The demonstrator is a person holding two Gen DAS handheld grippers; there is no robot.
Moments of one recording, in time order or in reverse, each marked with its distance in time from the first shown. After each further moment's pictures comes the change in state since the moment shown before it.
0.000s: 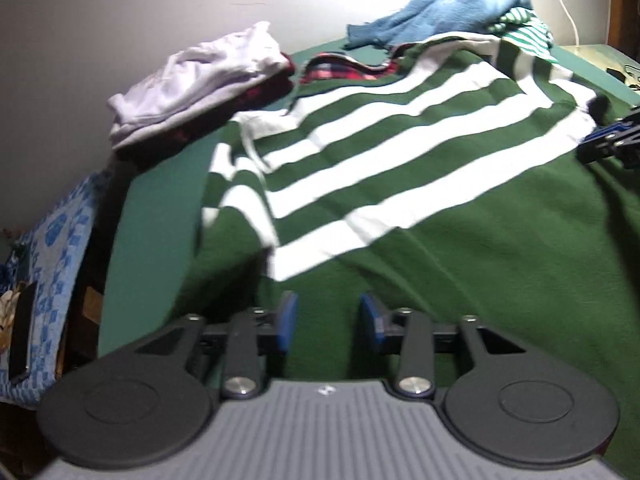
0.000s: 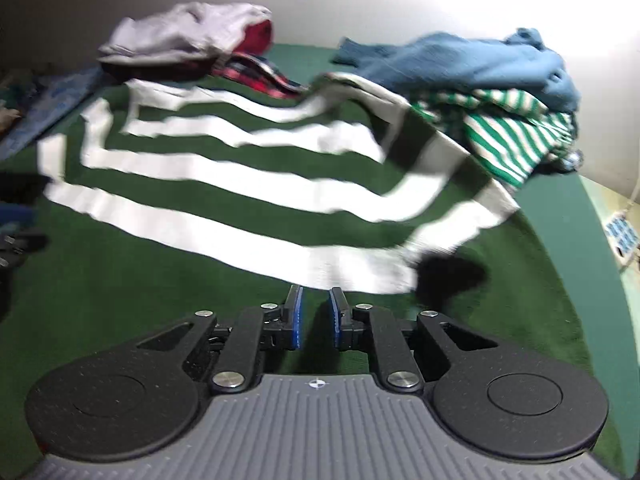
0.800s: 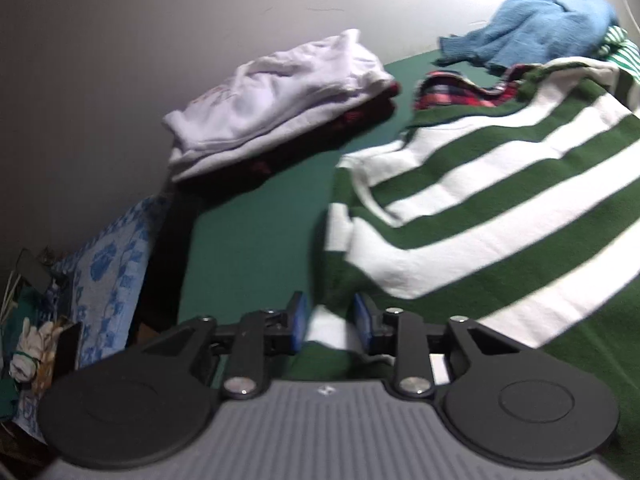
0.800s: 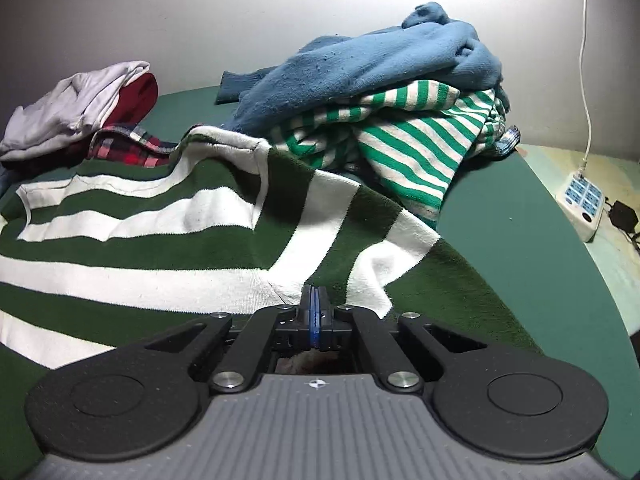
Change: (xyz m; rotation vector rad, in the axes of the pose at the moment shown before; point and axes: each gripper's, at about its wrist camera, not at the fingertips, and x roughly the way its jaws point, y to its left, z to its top) left arm 0.059 0.081 0.044 -0.074 -0.024 0.116; right arm 0.028 -0.052 0.030 0.234 -0.062 -0.135
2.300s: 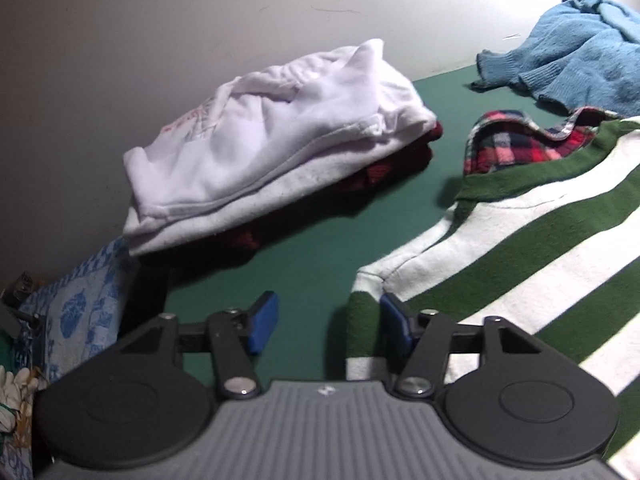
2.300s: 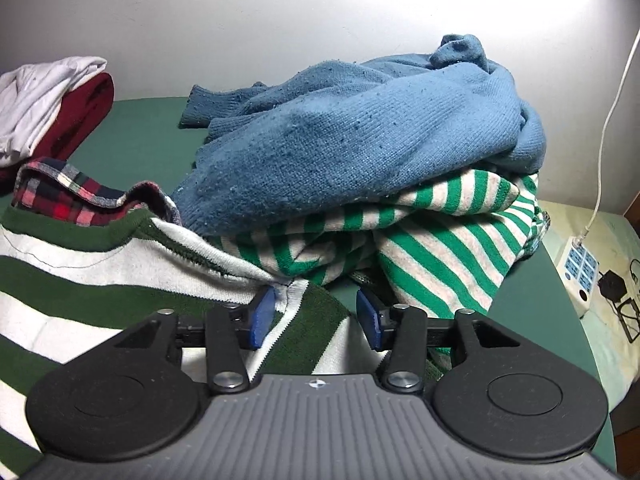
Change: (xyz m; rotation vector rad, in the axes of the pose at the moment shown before) left arm 0.065 -0.004 0.073 0.055 -0.061 0.034; right arm 0.069 0.022 0.078 -0.088 -0.004 -0.117
